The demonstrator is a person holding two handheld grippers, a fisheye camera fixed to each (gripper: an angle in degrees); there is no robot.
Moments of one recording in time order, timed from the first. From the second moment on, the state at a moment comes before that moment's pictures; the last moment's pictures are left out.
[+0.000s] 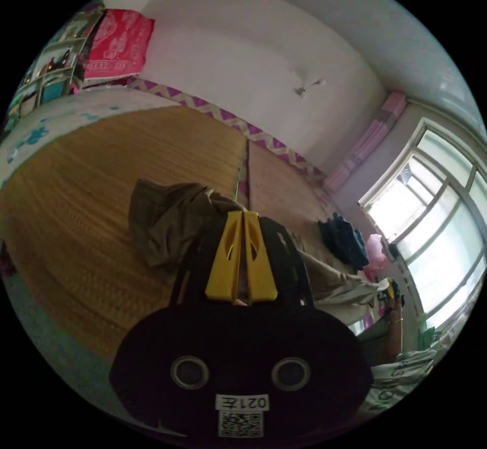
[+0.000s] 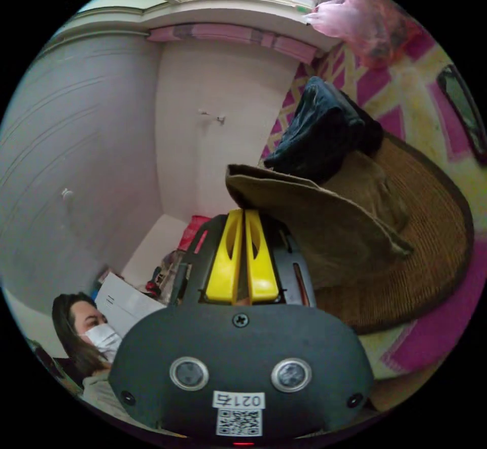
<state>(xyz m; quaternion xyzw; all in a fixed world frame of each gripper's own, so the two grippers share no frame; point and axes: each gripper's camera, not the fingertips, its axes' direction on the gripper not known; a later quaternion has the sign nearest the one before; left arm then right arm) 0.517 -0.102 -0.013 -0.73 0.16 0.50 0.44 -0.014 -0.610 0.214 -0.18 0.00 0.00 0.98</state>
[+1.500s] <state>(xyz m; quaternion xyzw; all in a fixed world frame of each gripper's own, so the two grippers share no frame) 0.202 0.196 -0.215 -0.77 0.10 0.61 0.15 0.292 -0.299 0.339 -0.25 0.46 -0.26 0.81</state>
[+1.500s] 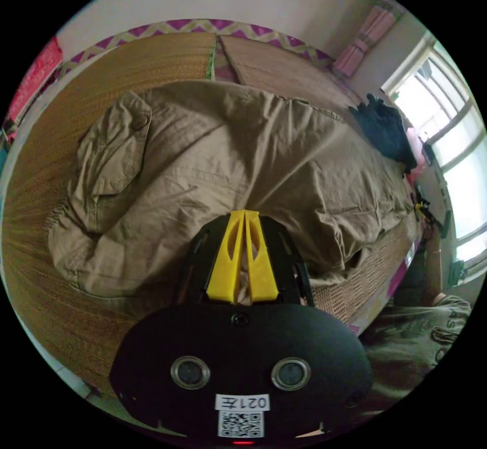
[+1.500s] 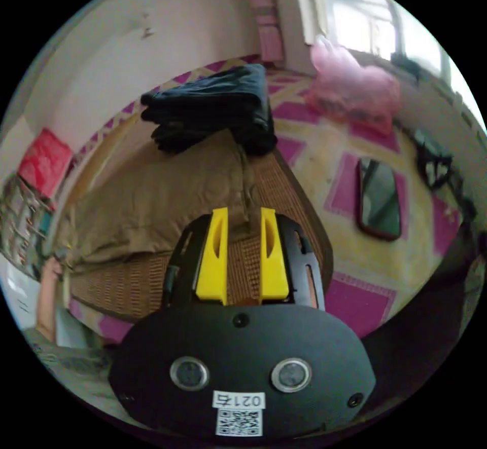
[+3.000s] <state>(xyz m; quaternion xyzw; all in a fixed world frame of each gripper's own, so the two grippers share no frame) 0.274 -0.033 -0.113 -0.74 0.21 0.61 0.21 0.369 0.422 0.611 -0.46 0.28 -0.56 0.63</state>
